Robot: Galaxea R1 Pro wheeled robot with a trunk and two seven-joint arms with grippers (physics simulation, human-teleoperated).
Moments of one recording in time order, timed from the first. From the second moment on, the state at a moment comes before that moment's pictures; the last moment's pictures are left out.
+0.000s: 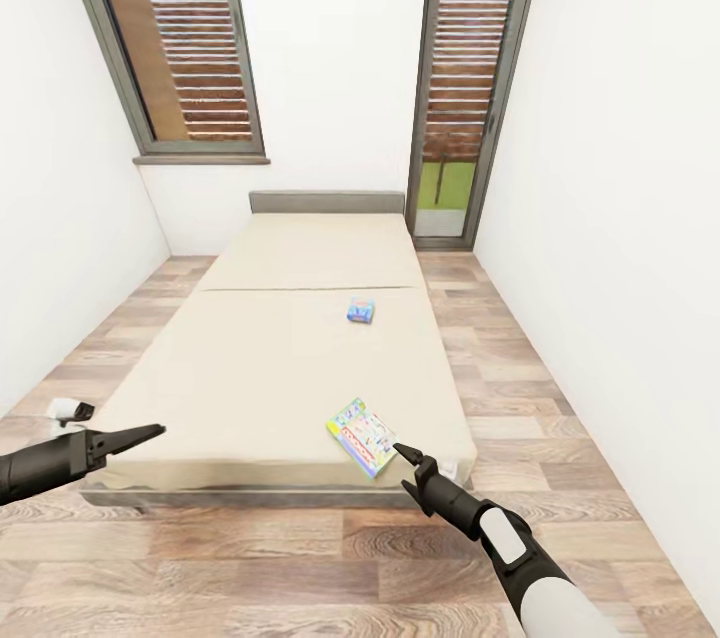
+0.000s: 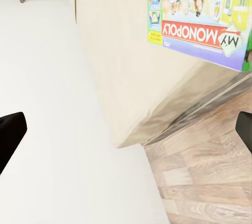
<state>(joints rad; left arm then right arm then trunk) -0.35 0.40 0.49 -1.38 0.11 1.03 -1.57 -0.60 0.11 -0.41 -0.43 -0.58 0.57 0.61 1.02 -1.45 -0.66</state>
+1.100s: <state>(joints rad) -0.35 0.40 0.48 -1.38 0.11 1.03 -1.57 -0.60 0.11 -0.41 -0.43 -0.58 0.56 0.61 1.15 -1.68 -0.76</state>
